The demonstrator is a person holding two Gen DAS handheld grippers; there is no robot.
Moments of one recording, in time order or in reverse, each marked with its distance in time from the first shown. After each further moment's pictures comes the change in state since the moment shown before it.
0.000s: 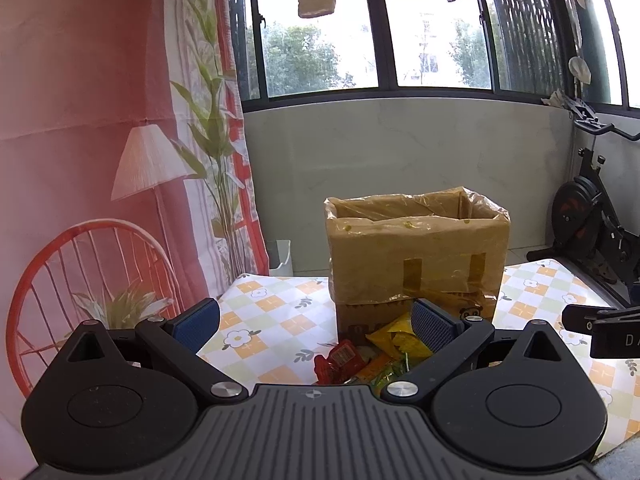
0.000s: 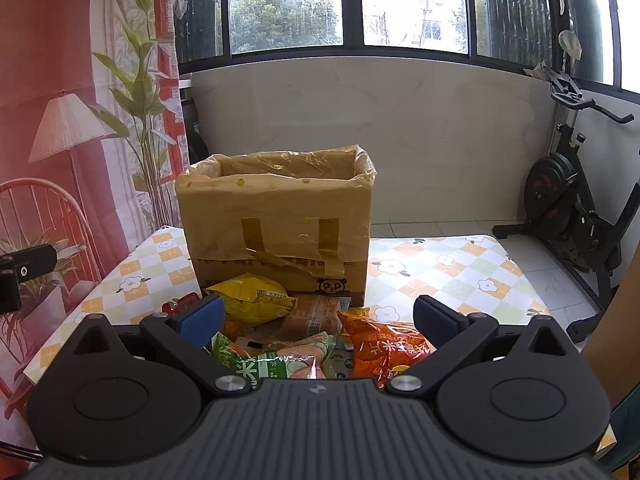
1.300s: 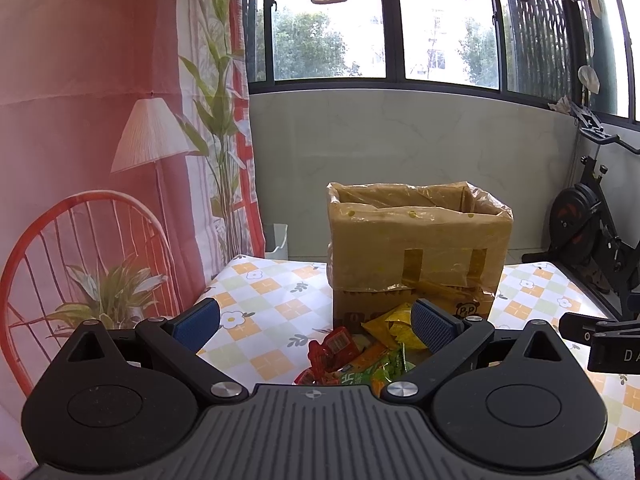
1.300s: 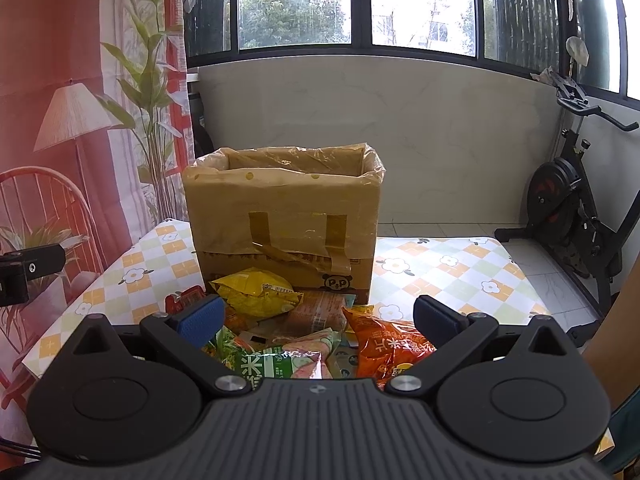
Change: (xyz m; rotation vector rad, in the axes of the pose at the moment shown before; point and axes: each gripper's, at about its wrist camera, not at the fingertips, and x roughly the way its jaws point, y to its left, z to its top) left arm 0.006 0.002 -0.015 -0.061 0.032 -0.005; right arm 0.000 0.008 -0.003 -0.034 0.003 0.003
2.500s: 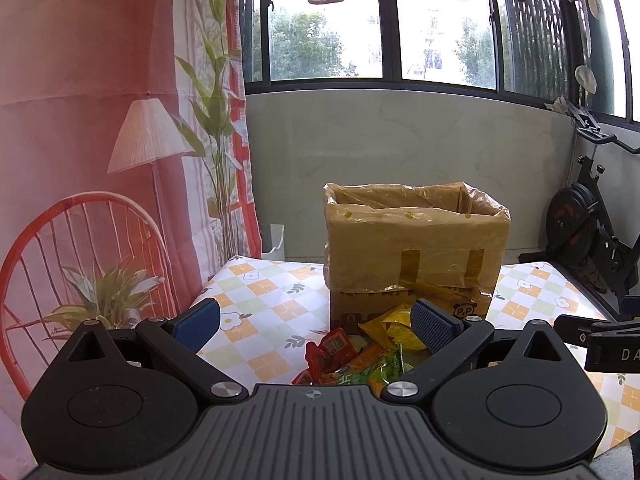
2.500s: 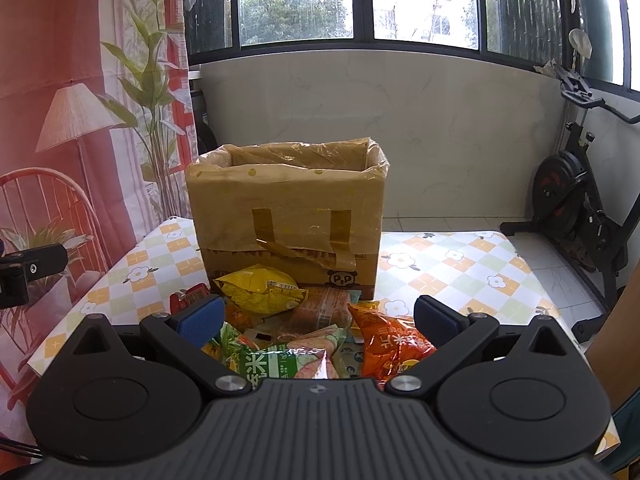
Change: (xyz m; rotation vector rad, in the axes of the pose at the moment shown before) left arm 0.003 0.001 0.000 -0.002 -0.003 -0.012; right arm 0.005 -0.002 -0.001 0.016 0.015 0.027
